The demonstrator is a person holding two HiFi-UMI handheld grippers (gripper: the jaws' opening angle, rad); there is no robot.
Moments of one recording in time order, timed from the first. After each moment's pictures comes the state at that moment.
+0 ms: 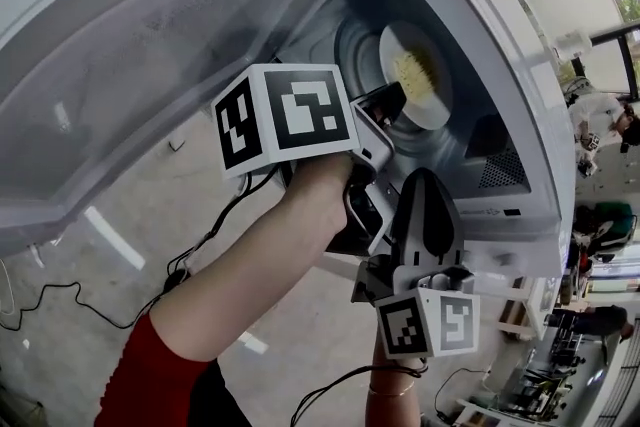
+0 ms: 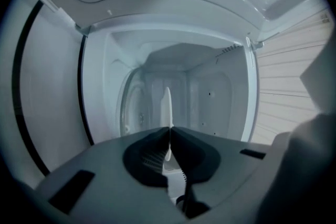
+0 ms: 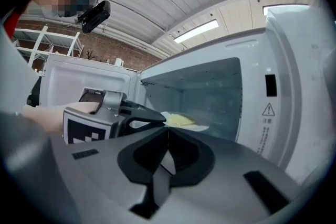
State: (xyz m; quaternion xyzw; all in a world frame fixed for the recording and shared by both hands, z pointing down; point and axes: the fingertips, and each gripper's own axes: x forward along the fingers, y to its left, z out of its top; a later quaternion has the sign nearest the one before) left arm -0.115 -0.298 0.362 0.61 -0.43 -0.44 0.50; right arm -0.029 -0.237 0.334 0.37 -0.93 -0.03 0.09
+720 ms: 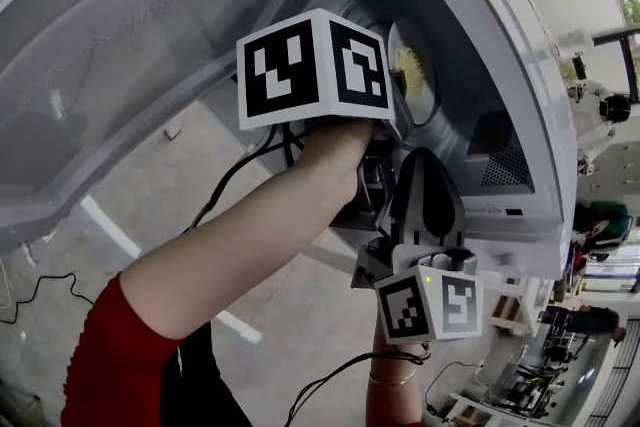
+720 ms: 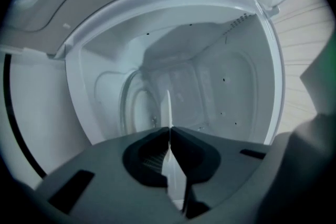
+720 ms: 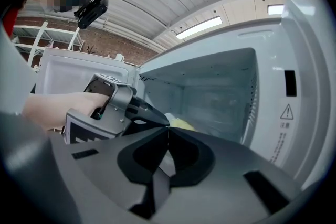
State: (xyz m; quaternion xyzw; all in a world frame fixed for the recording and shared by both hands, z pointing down) left arm -0.124 -0.312 0.376 0.63 -0.50 -0.31 0.51; right arm -0.048 -0.246 0.338 0.36 -0.92 -0.03 0.11
